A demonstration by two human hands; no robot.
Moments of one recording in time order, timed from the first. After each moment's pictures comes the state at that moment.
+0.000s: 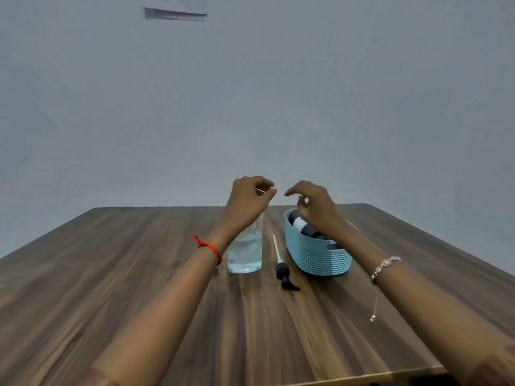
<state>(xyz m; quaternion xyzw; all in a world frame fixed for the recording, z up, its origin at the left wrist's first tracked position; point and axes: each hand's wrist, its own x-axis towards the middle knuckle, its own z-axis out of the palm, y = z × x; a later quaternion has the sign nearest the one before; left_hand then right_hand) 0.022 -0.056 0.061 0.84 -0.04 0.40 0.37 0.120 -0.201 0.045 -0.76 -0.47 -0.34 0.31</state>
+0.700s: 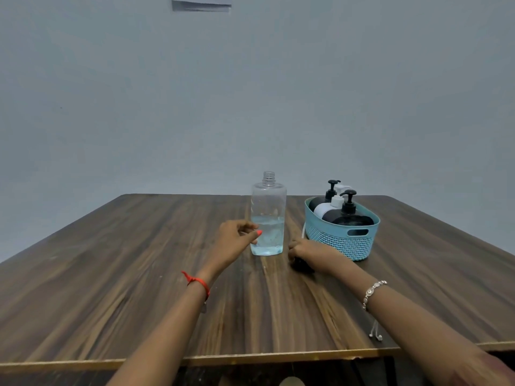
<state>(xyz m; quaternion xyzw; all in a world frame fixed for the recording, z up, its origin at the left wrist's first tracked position) -0.024 0.002 -0.037 0.83 0.06 0.30 0.47 0.106 -0.173 -0.054 -0.83 -0.54 -0.10 -0.07</state>
